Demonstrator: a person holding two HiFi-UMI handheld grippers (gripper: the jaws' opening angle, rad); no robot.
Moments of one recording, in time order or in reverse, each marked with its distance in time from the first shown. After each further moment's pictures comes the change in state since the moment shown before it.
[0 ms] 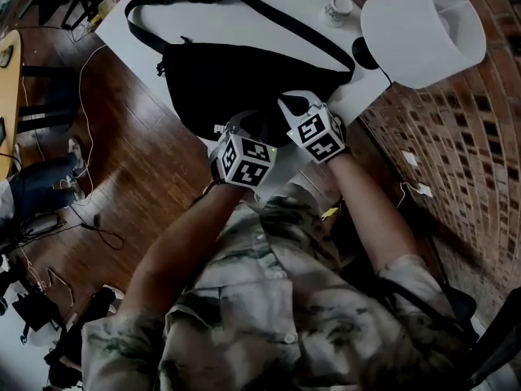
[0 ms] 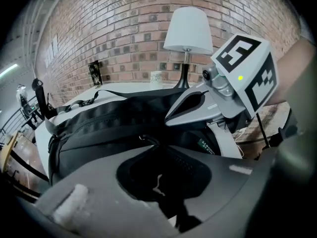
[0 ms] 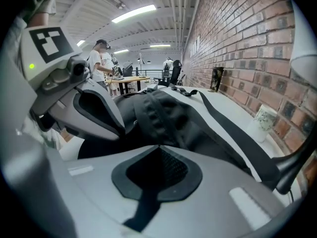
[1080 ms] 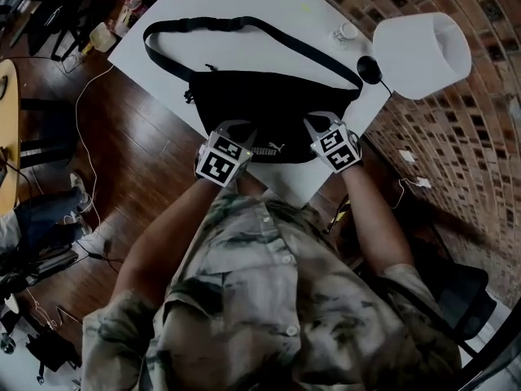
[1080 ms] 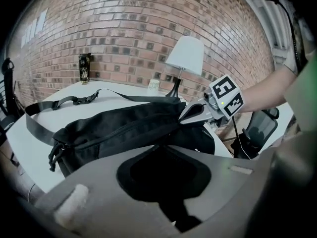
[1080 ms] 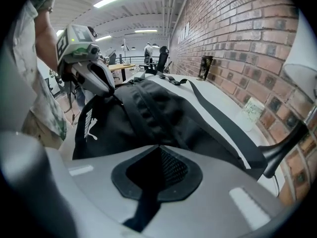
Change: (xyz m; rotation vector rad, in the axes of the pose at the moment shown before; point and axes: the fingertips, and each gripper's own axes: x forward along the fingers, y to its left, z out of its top) left arm -0.042 0.091 -0.008 0.052 -0.068 -0.366; right arm 0.005 -0.005 -0.011 0.093 0.167 -0.148
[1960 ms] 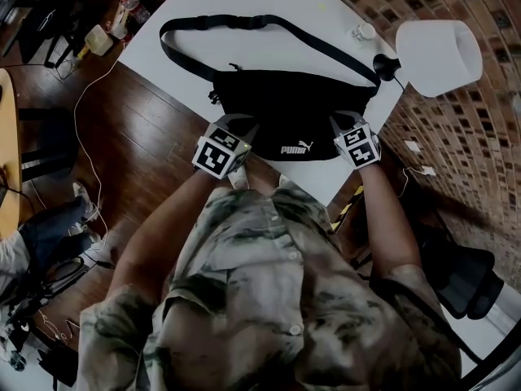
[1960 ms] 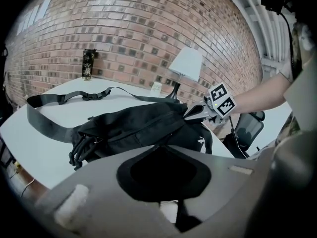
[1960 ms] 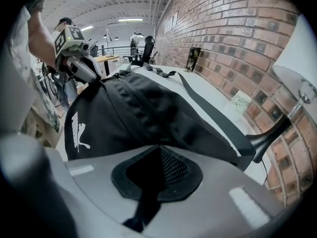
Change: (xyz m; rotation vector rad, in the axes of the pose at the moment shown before) left arm -0.037 0.057 -0.020 0.001 -0.030 -0.129; right arm -0.001 -0.007 -0.001 0.110 0.106 -0.151
